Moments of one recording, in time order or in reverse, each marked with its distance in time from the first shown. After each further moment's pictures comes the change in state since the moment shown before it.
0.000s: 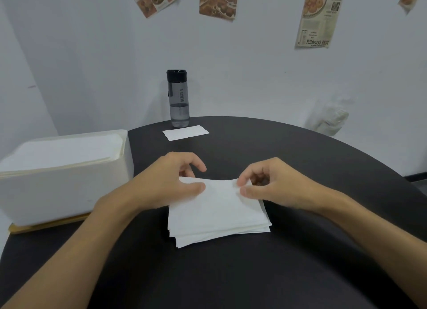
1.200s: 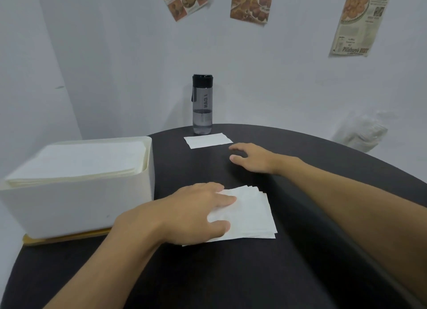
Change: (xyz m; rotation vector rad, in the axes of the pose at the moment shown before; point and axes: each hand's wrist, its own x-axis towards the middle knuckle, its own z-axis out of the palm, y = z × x) left_hand 0.001 -0.001 -0.002 0.398 -0.350 -0.010; right_hand 0.188 0.032 0.013 -0.405 -0.069 0.048
